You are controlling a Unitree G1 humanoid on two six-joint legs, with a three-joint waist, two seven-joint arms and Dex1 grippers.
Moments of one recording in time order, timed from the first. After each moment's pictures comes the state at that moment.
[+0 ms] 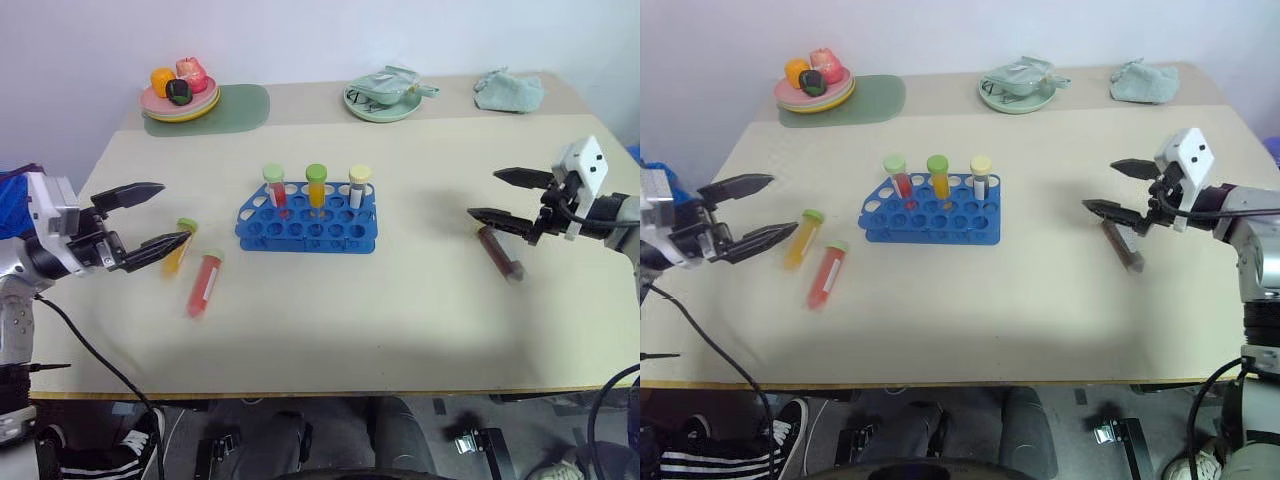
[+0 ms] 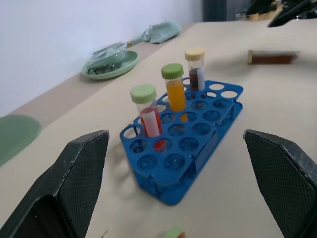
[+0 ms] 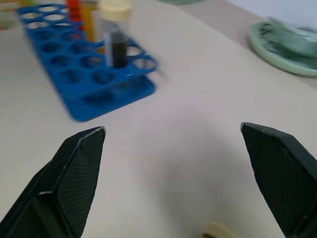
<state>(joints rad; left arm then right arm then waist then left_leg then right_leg) -0.25 0.83 0.41 0.06 -0.61 0.15 -1.24 -0.54 -0.94 -0.18 0.25 0.40 0.38 1.08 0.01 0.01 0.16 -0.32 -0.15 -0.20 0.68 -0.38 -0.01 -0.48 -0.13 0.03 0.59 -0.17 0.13</state>
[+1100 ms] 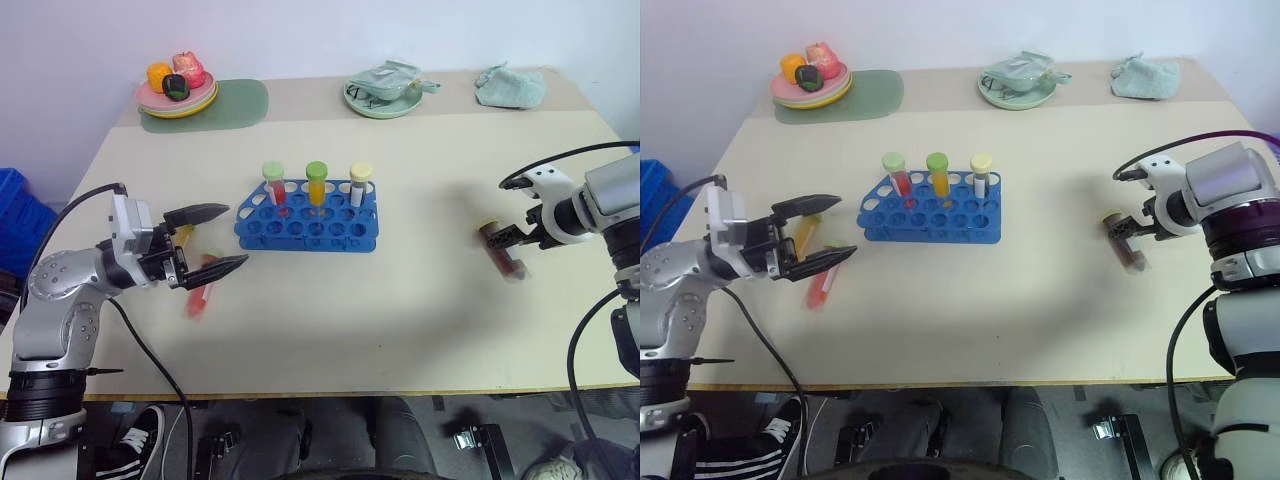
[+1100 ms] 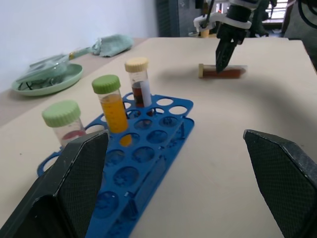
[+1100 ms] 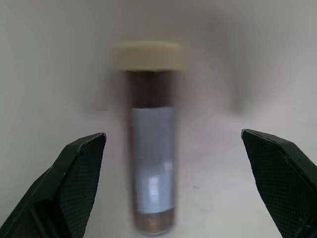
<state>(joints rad) -0.24 0.70 0.24 -0.09 -0.60 0.15 -1.20 -1.06 -0.94 0.39 0.60 0.12 1.36 0.87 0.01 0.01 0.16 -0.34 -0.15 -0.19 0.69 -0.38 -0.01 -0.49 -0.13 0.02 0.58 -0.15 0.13</state>
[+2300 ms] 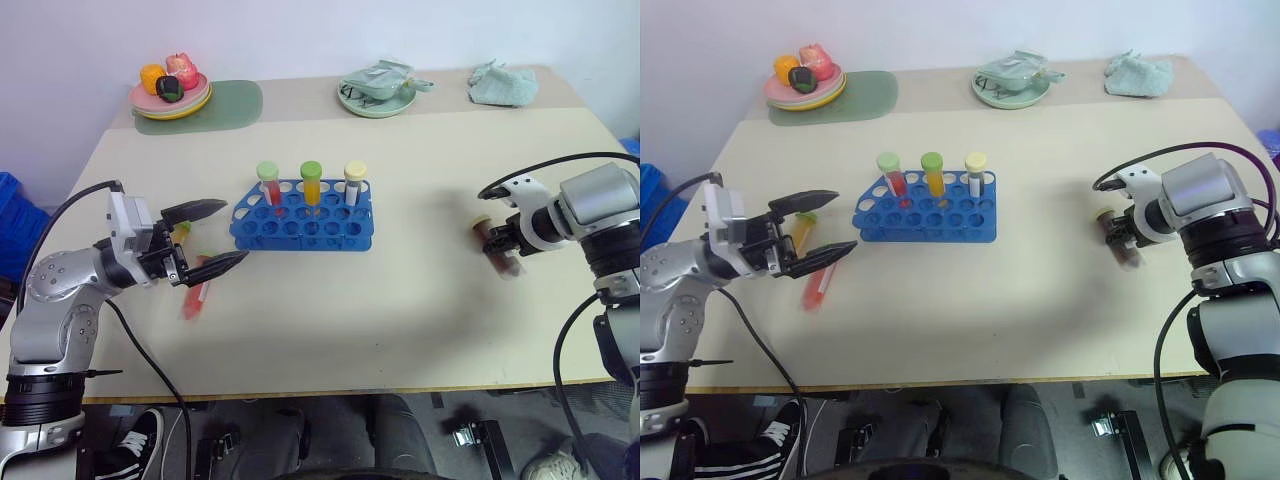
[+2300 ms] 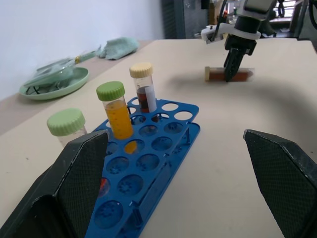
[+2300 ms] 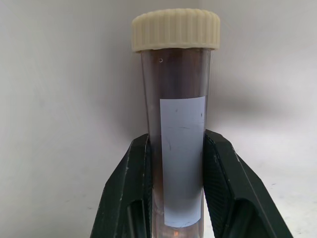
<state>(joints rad) -0.23 0.70 0.25 -0.12 -0.60 0.16 -1.15 -1.00 -0.89 0.37 0.47 0.14 1.42 0.84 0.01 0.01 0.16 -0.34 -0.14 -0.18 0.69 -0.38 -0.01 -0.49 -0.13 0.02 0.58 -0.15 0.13</state>
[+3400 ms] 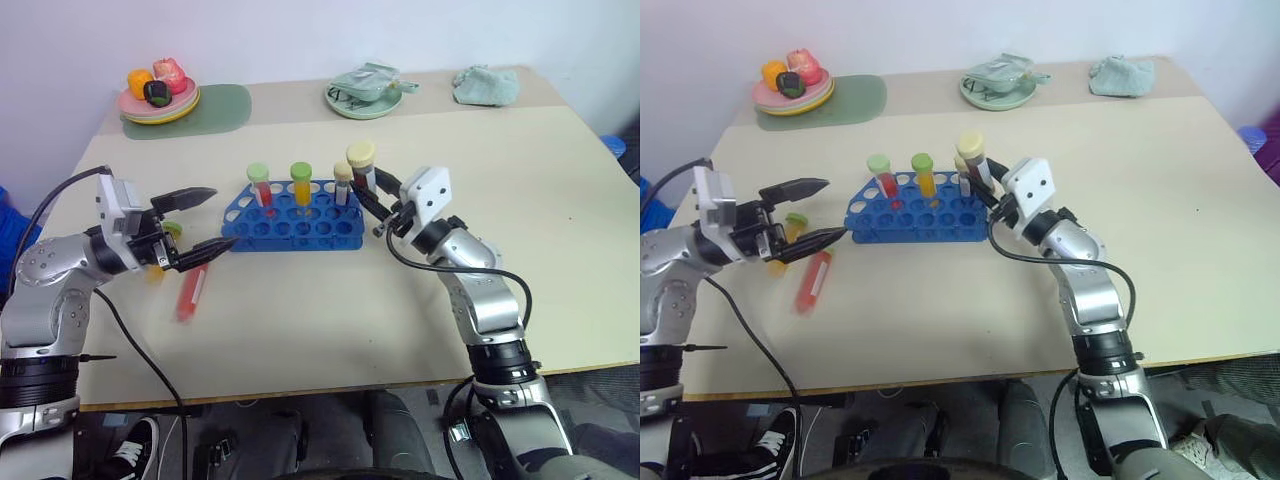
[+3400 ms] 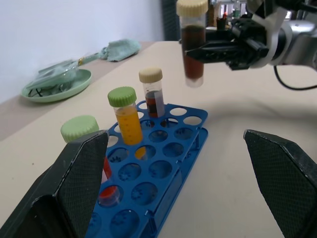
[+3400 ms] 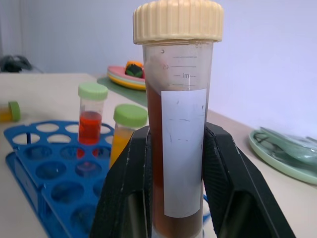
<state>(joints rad) -0.31 0.73 0.26 -0.02 -0.60 0.19 -1.17 -0.46 -0.24 0.05 -0.03 0.14 0.05 0.57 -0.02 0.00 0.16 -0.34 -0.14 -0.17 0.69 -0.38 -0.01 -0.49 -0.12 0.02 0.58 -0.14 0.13</state>
